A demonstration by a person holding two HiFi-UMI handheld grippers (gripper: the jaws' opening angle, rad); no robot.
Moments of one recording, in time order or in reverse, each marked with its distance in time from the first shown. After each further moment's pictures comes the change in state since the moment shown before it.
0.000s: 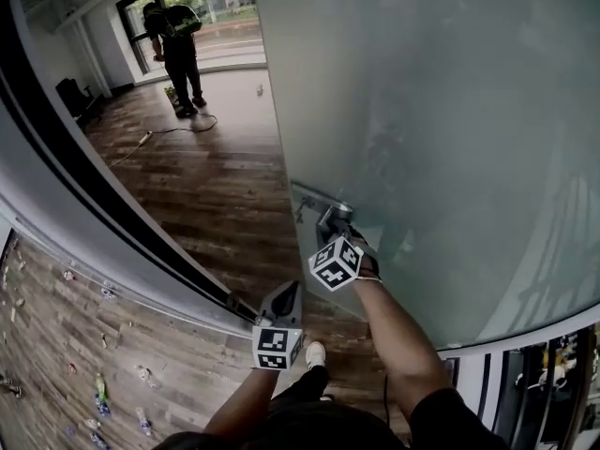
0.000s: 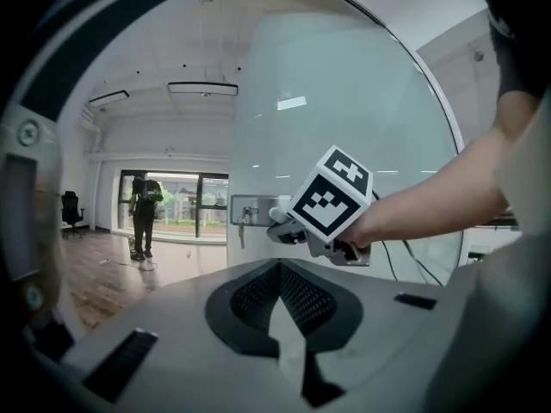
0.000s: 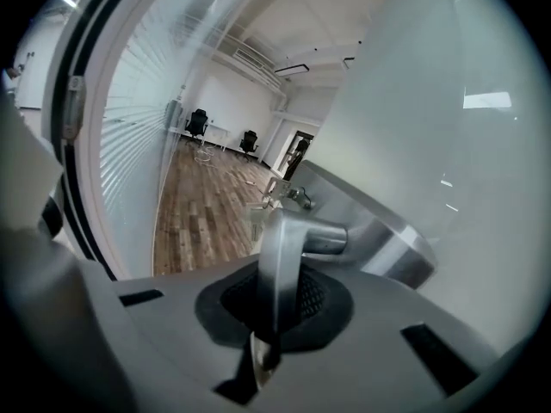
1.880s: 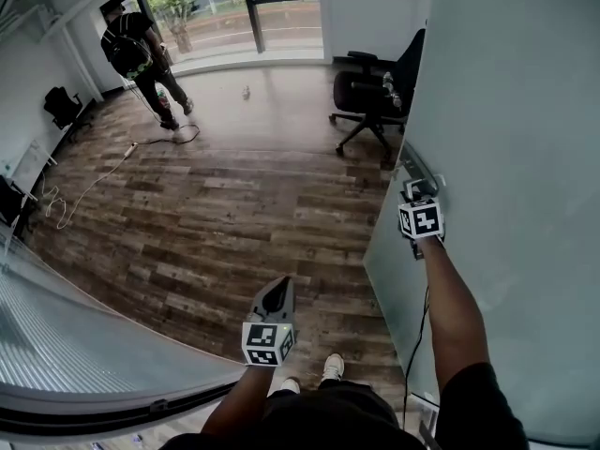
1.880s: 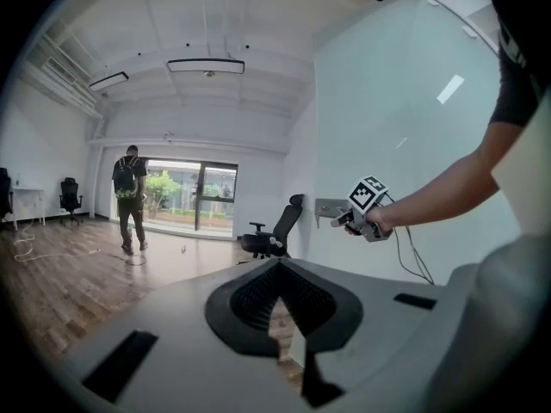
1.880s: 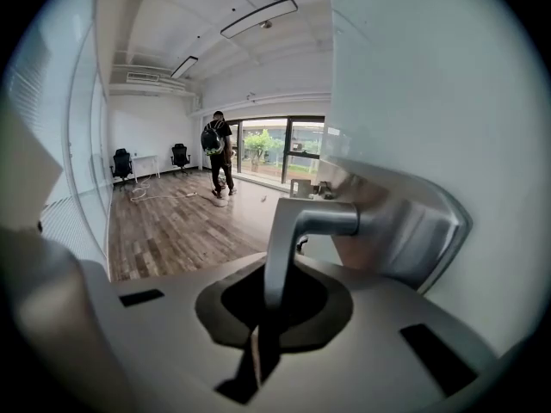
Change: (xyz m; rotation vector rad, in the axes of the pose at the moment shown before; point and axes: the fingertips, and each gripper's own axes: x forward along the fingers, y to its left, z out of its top) left arm 0.364 -0.011 0.066 -0.066 0.033 0.042; right arm 0.171 -0.504 -0.234 0.518 0.108 -0.119
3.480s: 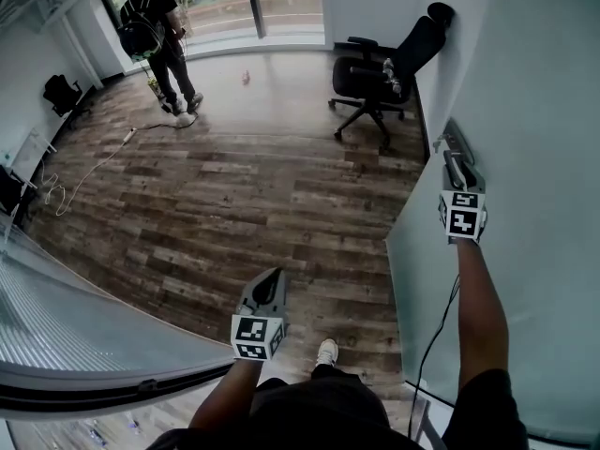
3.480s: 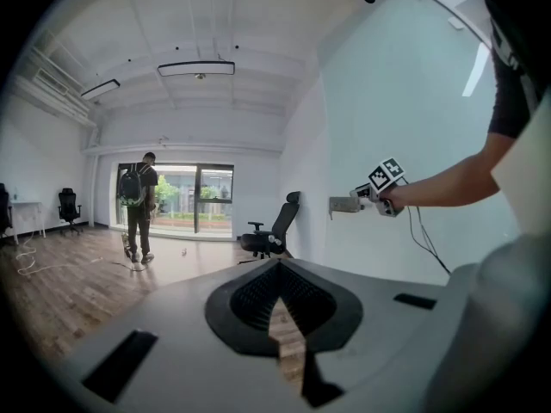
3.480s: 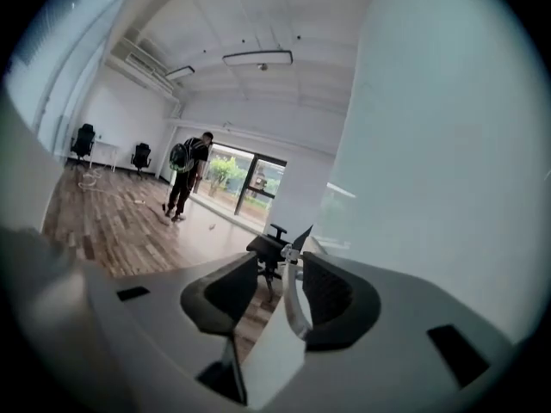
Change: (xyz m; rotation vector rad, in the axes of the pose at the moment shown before) left arm -0.018 -0.021 -0.004 0.056 0.013 0.000; right arm -0.117 -0.121 0.030 -0.089 -0.251 -0.367
